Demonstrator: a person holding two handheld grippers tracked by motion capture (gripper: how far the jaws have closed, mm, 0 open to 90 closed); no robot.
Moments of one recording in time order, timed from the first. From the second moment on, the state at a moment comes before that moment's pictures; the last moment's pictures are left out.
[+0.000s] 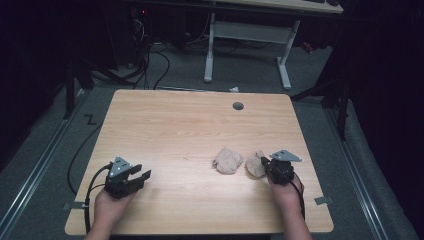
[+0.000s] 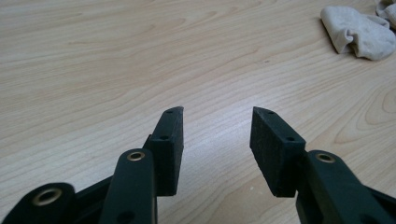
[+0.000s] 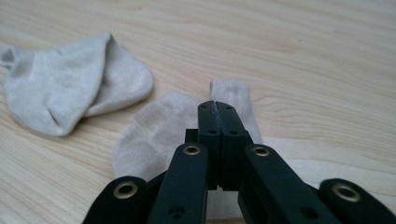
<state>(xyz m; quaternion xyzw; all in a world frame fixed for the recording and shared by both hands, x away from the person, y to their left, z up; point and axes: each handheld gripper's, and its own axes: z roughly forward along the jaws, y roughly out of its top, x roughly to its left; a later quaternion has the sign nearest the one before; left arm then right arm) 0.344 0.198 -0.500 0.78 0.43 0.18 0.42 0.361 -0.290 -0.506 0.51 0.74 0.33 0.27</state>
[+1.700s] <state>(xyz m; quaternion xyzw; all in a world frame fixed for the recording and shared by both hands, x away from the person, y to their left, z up) 0.344 0.155 -0.501 0.81 0.37 0.17 0.42 0.304 -0.229 -0.506 0.42 0.81 0.33 0.24</state>
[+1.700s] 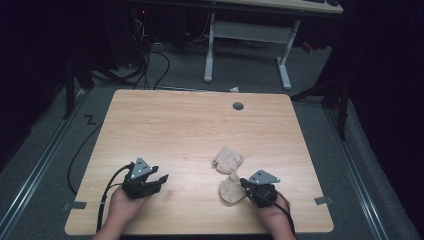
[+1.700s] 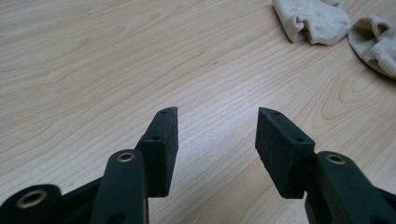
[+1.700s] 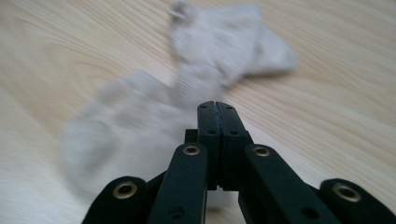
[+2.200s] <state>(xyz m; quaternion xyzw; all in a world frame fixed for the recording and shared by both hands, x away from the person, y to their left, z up) 0.344 0.153 -0.503 0.82 0.37 0.16 0.41 0.305 -0.208 -0.520 0.40 0.84 0.31 0.20</state>
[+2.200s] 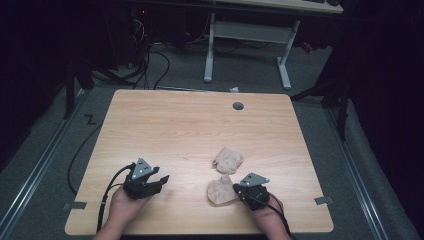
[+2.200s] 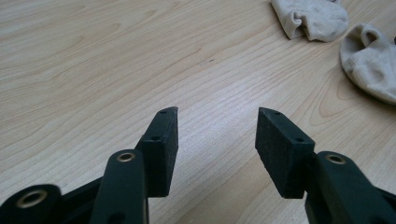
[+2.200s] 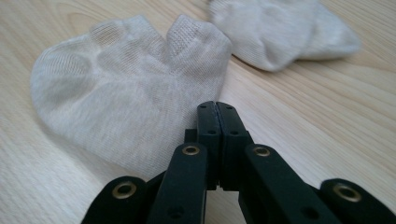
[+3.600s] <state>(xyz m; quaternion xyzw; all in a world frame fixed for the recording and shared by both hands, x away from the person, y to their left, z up) 0.343 0.151 -0.504 0.82 0.36 0.16 0.41 0.290 -0.104 -0.519 0.29 0.88 0.33 0.18</state>
